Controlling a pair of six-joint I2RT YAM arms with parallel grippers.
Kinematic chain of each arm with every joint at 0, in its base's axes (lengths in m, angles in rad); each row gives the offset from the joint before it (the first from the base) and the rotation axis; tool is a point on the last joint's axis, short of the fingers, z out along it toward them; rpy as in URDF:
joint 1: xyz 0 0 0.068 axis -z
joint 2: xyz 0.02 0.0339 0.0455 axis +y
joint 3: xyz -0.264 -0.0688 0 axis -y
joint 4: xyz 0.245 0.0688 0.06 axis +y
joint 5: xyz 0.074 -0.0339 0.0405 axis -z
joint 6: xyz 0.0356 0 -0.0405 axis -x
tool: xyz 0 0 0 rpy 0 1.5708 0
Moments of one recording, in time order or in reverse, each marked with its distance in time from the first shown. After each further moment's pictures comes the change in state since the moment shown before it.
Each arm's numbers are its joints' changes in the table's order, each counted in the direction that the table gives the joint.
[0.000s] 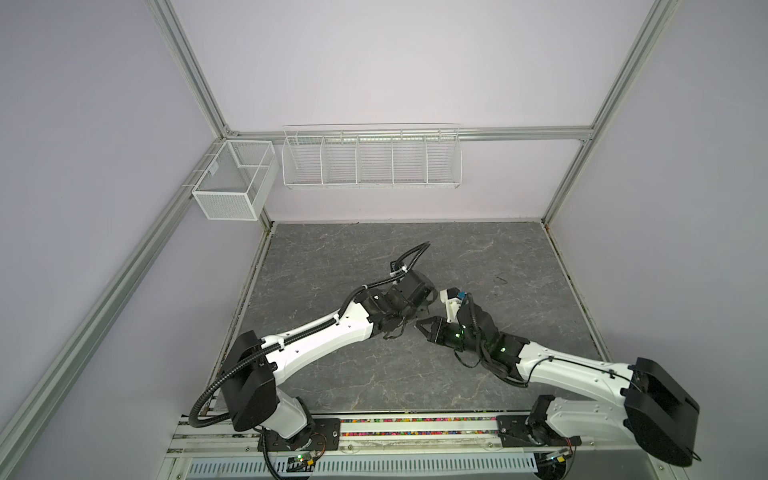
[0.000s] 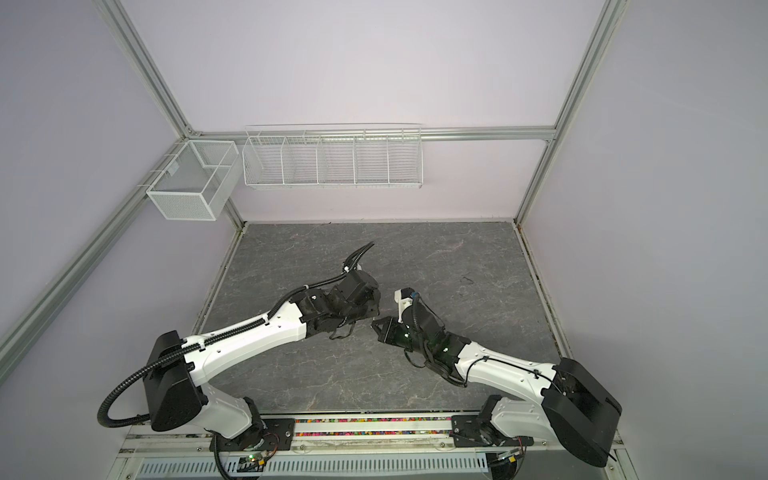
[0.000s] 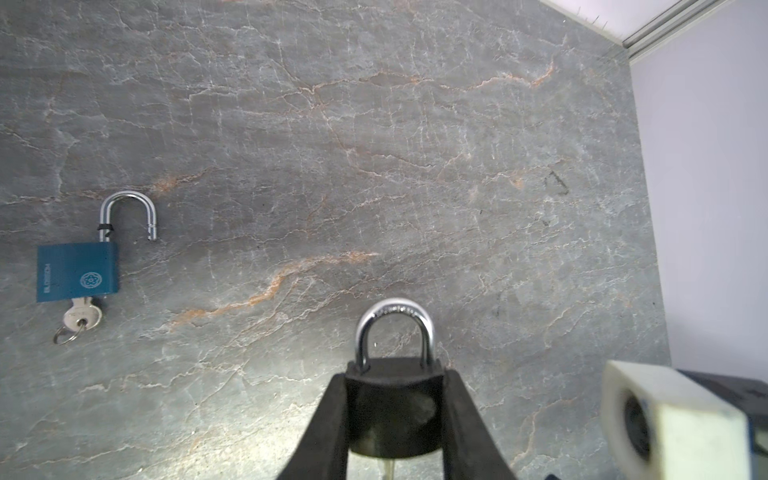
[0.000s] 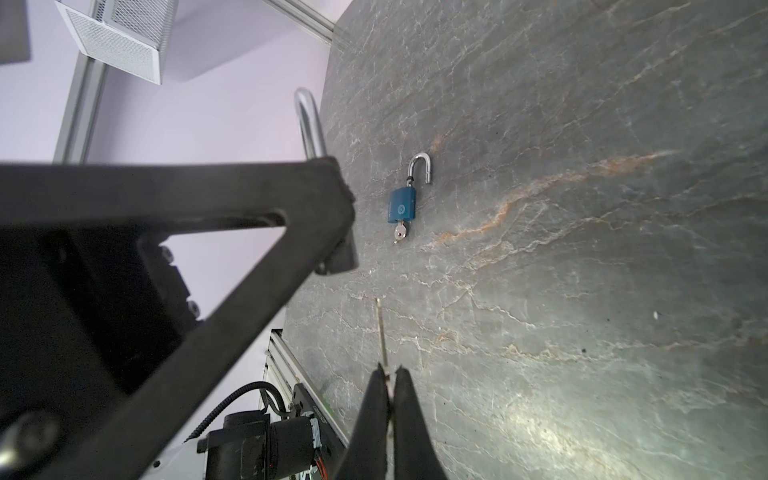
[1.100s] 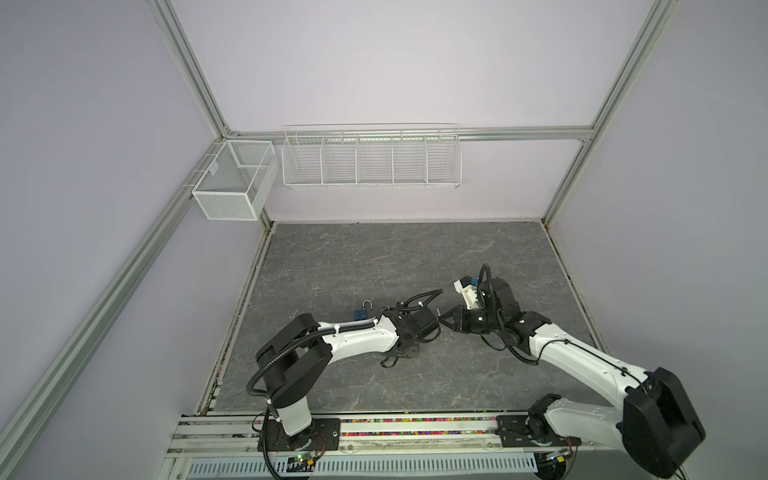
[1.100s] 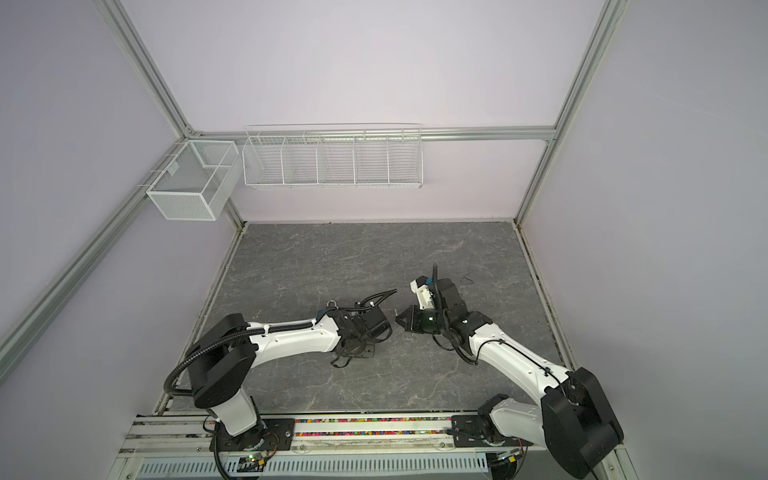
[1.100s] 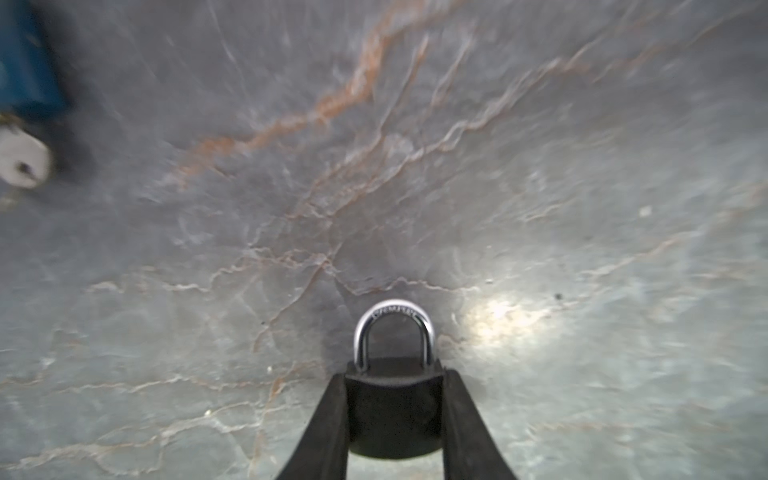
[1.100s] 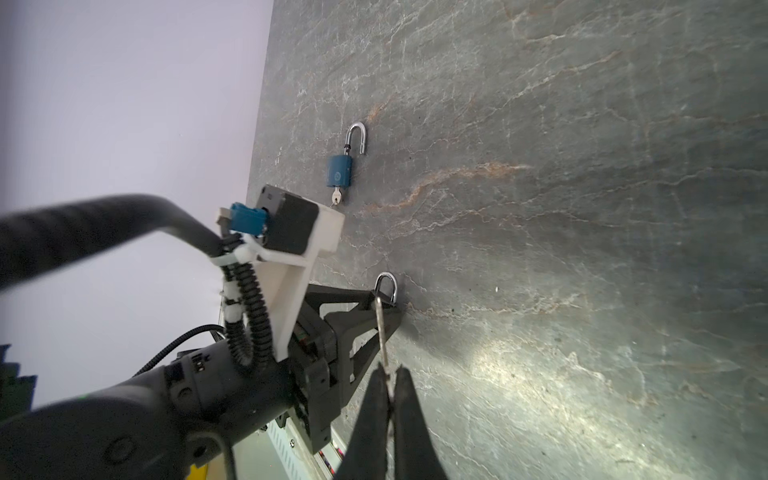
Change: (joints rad) left arm 0.055 0.195 -0.164 0.118 0.055 -0.048; right arm 0.348 -0.026 0.115 0.429 -0.369 0.368
